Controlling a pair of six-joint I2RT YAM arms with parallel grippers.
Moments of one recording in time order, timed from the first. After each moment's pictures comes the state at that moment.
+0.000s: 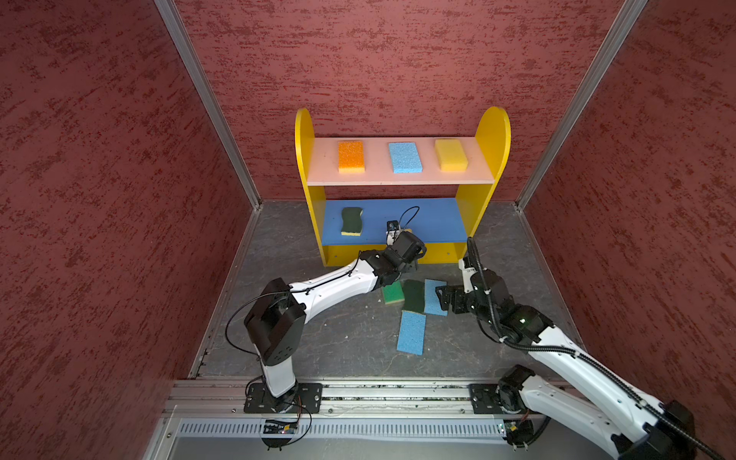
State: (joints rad) left arm -0.86 1.79 1.43 -0.45 -0.40 -0.76; right arm 0.58 0.87 0.64 -0.45 0.12 0.41
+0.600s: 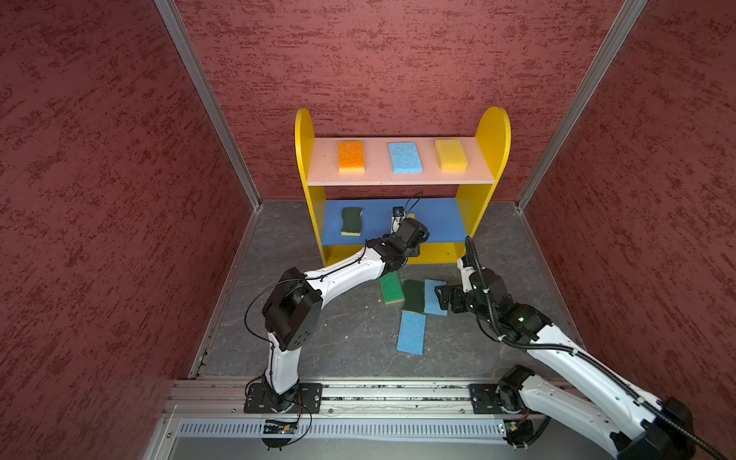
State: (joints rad) left arm -0.81 1.92 1.59 -0.39 -0.48 -0.61; right arm 0.58 0.89 0.65 -0.44 0.12 0.40
